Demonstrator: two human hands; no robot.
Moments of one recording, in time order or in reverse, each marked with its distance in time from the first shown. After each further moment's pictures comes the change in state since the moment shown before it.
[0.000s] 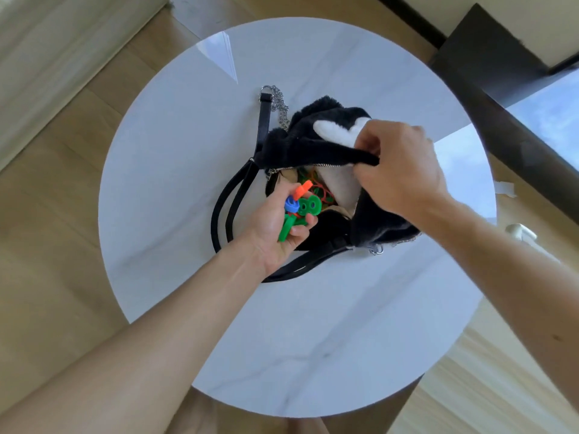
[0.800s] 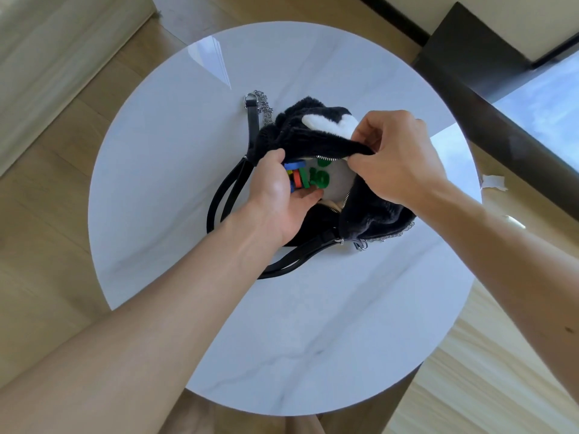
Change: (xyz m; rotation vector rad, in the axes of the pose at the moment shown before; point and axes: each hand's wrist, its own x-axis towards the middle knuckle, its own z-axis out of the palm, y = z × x) left_hand -0.007 0.016 0.059 -0.129 0.012 0.144; right_hand -0.001 0.009 -0.023 0.170 -0.037 0.099
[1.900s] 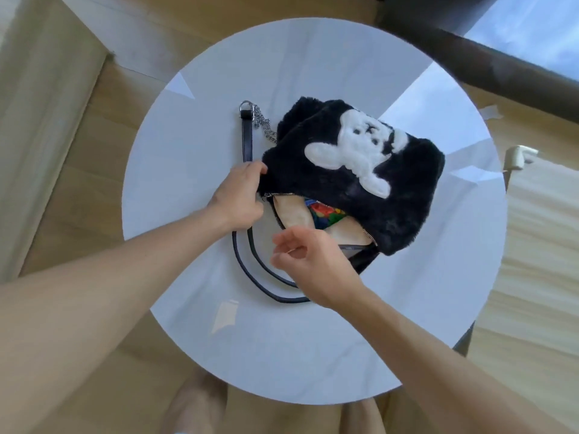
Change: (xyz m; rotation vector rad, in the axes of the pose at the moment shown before) left_hand 0.071 0.102 -0.094 2.096 -0.251 0.563; right_hand -0.098 -0.096 0.131 0.562 -0.301 0.405
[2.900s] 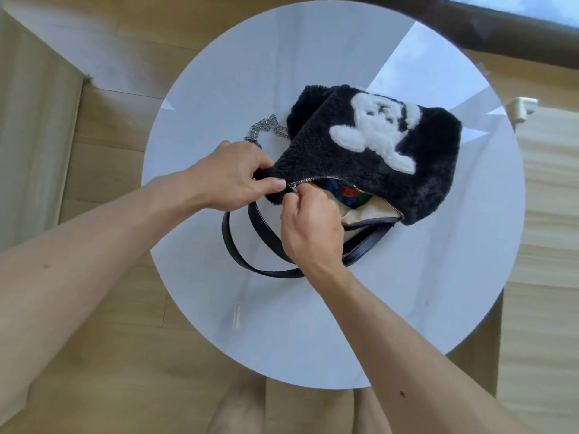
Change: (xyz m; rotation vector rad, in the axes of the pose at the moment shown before) left_hand -0.002 -0.014 -0.096 0.158 -0.255 0.381; right_hand 0.050 -0.066 0.066 -0.036 0.647 0.151
